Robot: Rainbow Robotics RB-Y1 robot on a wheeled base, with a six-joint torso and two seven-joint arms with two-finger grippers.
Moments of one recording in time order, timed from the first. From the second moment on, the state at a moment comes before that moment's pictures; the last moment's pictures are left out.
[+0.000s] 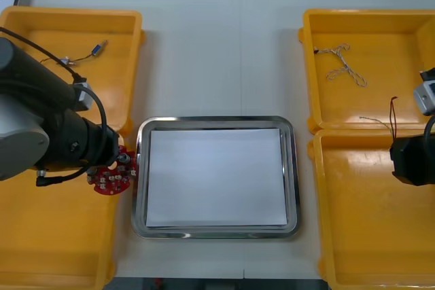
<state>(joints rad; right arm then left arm) -0.06 -0.50 -0.32 -2.56 -0.72 1.92 1.40 -0.34 0.73 -0.22 -2.36 0.68 1.91 -0.67</state>
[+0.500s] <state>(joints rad) -0.06 -0.50 -0.25 -2.56 -0.75 1.92 1.41 -0.44 0.64 -0.48 -2.35 0.51 1.91 -0.65</state>
